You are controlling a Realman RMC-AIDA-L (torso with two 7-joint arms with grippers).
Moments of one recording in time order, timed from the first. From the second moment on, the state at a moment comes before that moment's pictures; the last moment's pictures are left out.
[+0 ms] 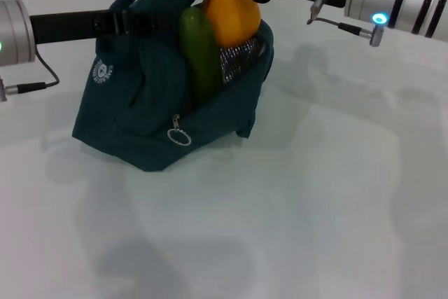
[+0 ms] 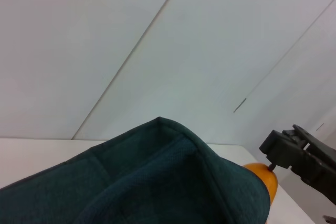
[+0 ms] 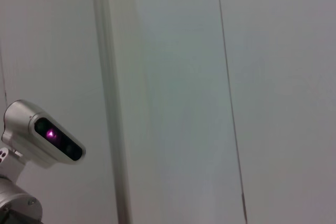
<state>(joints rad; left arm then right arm) -0.49 -2.08 0.79 1.05 1.92 1.47 -2.22 1.06 2.03 -1.08 -0.12 -1.20 -1.19 1.03</state>
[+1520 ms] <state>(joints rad) -0.47 -2.07 0.75 1.04 1.92 1.46 -2.22 0.85 1.97 -1.20 -0.48 -1.39 -1.01 1.37</state>
